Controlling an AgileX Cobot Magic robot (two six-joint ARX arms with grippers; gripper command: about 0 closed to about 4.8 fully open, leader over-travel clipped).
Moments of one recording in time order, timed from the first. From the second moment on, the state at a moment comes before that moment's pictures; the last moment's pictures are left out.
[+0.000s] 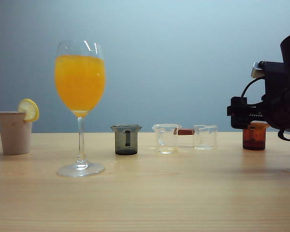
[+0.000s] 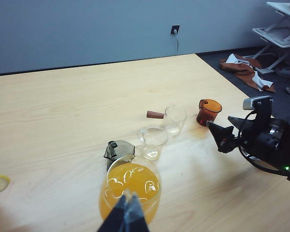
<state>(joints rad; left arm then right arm) -0.51 0.65 1.00 -0.58 0.06 -0.11 0.24 1.78 0.54 1.04 0.20 0.15</state>
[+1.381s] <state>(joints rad) -0.51 0.65 1.00 -0.57 0.06 -0.11 0.12 2.01 0.76 1.00 0.10 0.15</state>
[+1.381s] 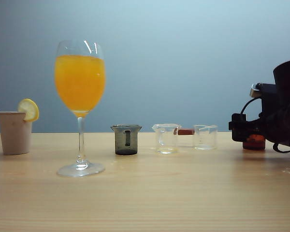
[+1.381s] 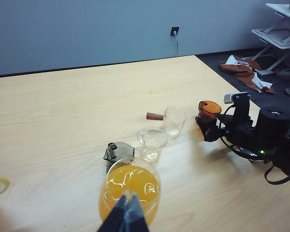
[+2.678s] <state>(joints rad) -0.51 0.65 1.00 -0.57 0.06 -0.11 0.03 2.07 0.84 0.99 -0.14 0.12</state>
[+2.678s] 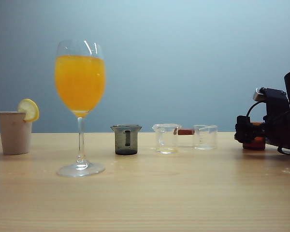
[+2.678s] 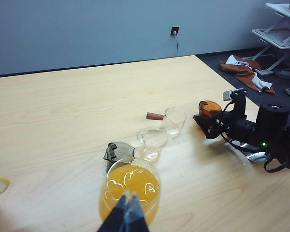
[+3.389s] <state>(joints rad) -0.51 0.65 1.00 -0.57 0.06 -0.13 0.03 2.11 0.90 0.96 -0.16 0.10</state>
